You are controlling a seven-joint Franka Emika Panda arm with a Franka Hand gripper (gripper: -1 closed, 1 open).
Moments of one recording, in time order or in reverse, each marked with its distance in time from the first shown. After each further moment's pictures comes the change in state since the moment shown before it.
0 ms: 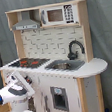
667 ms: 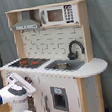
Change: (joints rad) arm 0.003 -0.001 0.000 0.001 0.000 -0.010 -0.245
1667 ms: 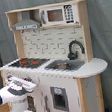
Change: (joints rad) arm 0.003 0.000 0.000 0.001 0.000 -0.012 -0.370
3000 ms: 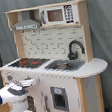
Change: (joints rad) arm 0.000 0.000 0.000 0.000 0.000 -0.001 -0.425
